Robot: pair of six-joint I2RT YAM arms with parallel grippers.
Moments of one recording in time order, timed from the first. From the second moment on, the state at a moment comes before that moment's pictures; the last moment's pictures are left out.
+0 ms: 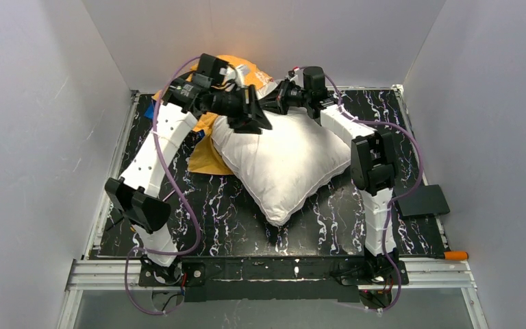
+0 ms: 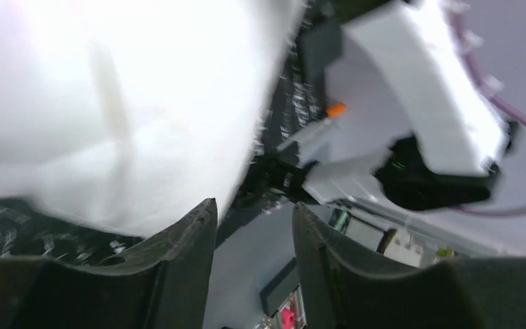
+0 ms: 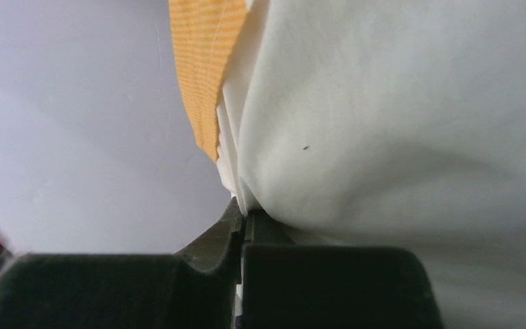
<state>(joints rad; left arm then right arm) -0.51 1.76 2.11 -1.12 0.64 -0.64 0.40 2.21 1.84 0.09 -0.89 1.34</state>
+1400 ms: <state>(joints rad) -0.11 1.53 1.53 -0.89 0.44 -0.50 0.39 2.25 1.94 0.02 -0.92 1.31</state>
